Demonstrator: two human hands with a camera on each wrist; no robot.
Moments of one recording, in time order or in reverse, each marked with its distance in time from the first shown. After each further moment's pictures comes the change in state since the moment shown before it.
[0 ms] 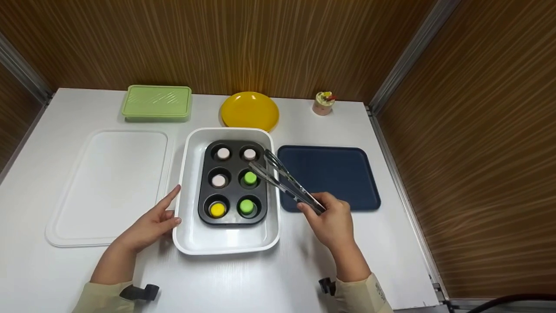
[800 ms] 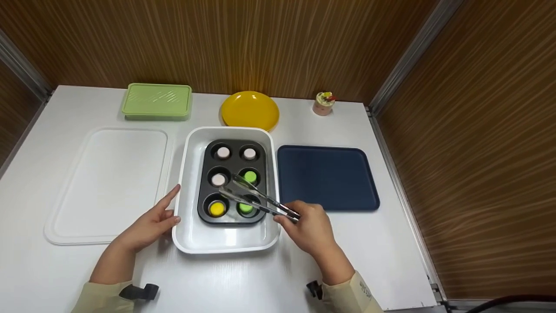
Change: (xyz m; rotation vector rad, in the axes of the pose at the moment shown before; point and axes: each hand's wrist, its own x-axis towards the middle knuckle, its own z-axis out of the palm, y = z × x) left_hand -0.003 0.002 0.003 0.042 0.024 -0.017; right_hand -0.008 -0.024 0.023 -0.033 -0.208 -0.139
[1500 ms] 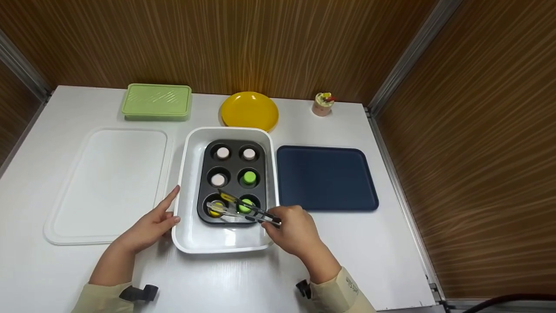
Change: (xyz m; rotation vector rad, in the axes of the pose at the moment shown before) left_hand -0.002 -0.001 0.004 0.055 0.018 -0.010; right_hand 0.004 -0.015 0.020 -0.034 -0.187 -0.042
